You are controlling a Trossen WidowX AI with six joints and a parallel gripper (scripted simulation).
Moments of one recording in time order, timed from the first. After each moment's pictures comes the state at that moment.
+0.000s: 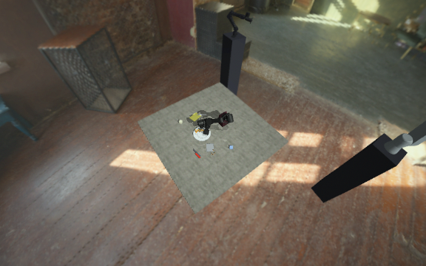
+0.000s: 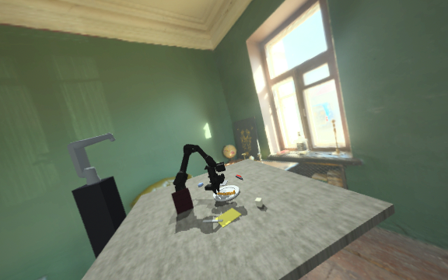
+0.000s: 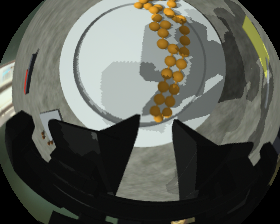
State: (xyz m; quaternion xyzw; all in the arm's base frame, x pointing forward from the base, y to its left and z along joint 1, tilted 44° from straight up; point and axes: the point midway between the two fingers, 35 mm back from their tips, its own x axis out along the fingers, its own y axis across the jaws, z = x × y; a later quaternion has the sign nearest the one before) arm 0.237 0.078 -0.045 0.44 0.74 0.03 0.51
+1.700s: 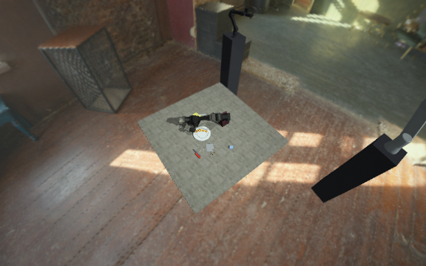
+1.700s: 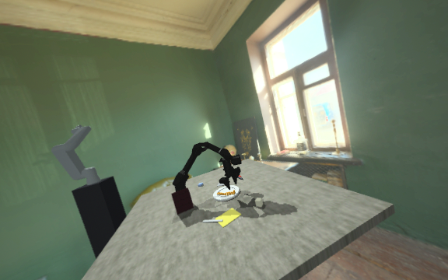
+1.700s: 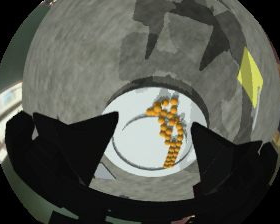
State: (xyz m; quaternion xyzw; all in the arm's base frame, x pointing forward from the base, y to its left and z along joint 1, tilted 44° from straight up) arm 0.358 0.013 -0.069 0.49 0.74 -0.04 0.47
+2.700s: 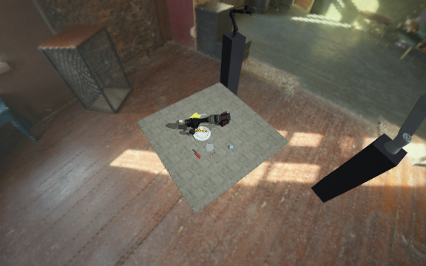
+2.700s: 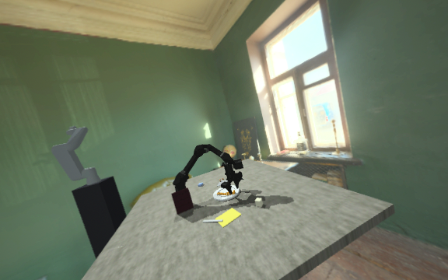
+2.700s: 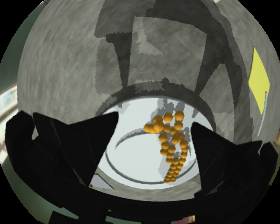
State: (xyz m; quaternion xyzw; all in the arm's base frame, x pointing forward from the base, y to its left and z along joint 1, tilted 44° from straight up) arm 0.358 0.035 -0.096 0.49 0.74 -0.04 0.47
